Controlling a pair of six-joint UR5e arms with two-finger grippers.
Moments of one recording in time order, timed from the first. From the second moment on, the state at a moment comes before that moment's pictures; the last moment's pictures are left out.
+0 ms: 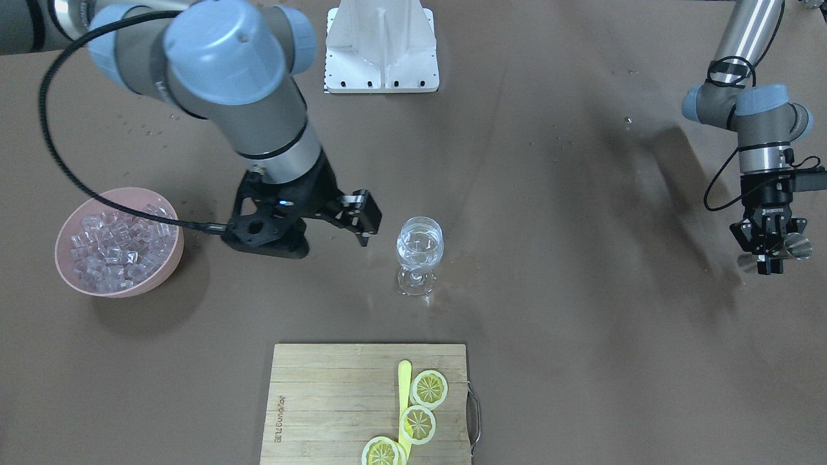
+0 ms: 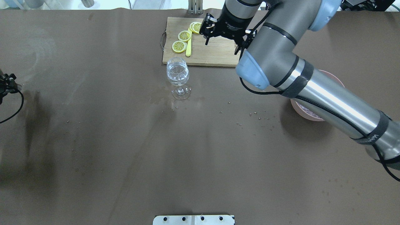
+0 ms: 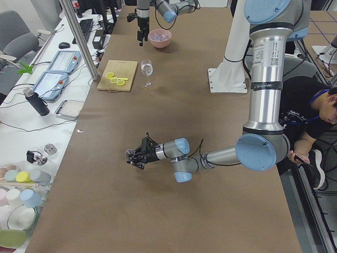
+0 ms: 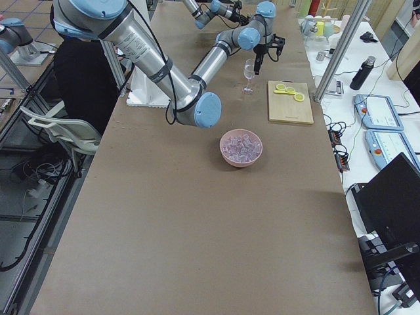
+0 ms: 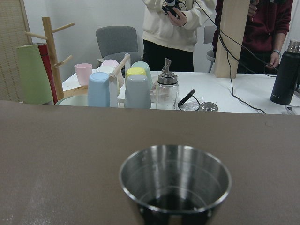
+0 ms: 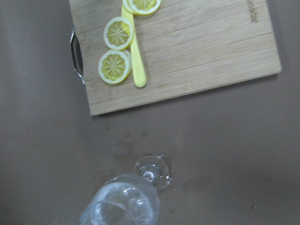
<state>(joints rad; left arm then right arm) -0.78 -1.56 -1.12 -3.20 -1.09 -1.03 0.88 -0.72 1.57 -1.64 2.15 1.21</state>
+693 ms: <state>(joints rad) -0.75 -1.55 -1.12 -3.20 -1.09 -1.03 1.19 -1.04 1.62 -1.63 2.27 0.71</state>
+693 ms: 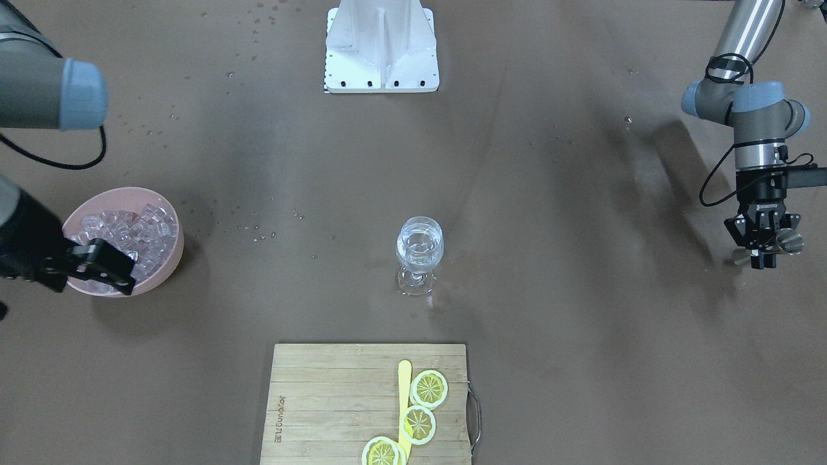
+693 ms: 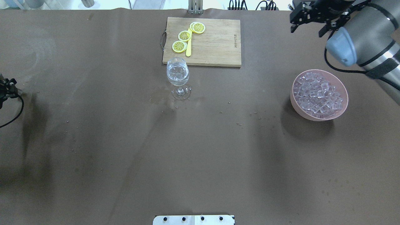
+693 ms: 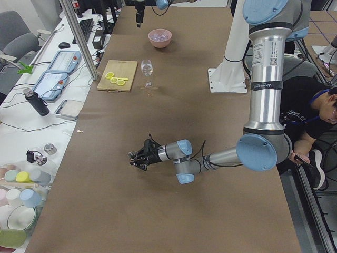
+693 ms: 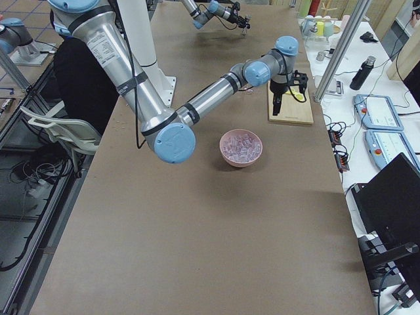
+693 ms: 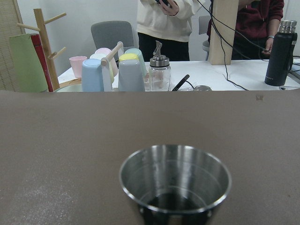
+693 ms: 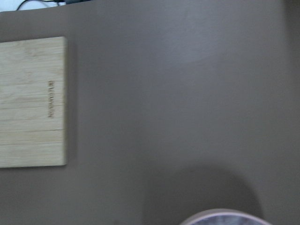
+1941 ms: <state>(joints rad) -0.74 -1.55 -1.12 -3.20 -1.09 -1.03 1.53 -1.41 1.59 -1.64 2.36 0.08</state>
